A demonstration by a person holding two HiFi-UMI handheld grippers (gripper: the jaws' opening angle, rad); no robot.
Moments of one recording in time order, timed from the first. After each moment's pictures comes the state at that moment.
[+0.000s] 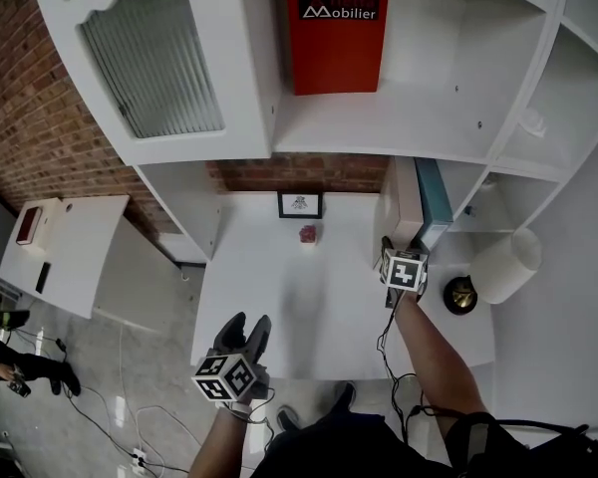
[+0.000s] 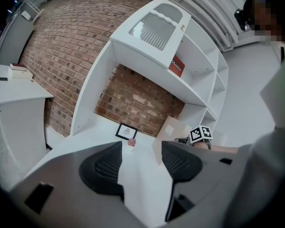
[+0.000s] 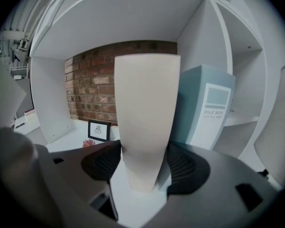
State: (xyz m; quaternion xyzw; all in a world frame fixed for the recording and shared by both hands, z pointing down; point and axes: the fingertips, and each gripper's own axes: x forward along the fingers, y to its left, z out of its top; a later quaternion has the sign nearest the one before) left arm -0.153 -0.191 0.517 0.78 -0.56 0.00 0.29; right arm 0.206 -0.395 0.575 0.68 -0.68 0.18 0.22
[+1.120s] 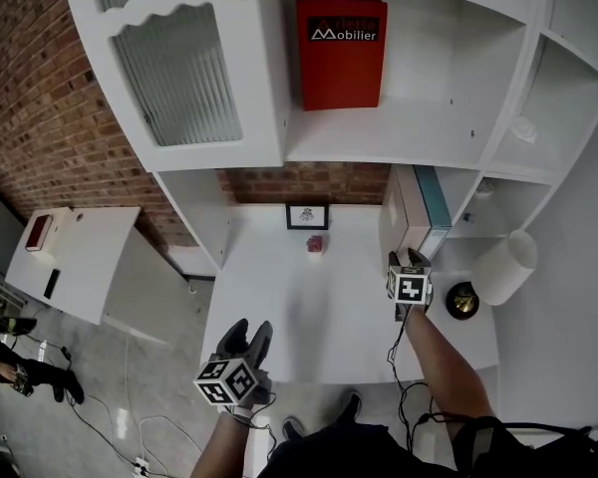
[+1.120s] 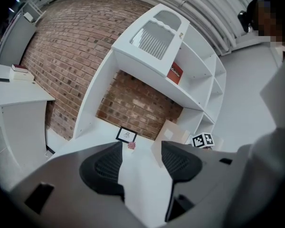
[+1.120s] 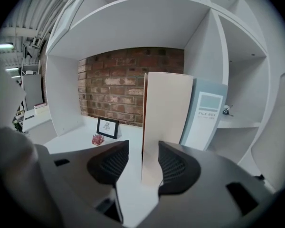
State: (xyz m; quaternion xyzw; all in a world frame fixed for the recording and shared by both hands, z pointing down) left arm -0.168 -0.170 0.498 0.78 -0.56 -0.02 0.28; right arm 0.195 -0.368 0.567 0.65 -0.71 0.15 0.23
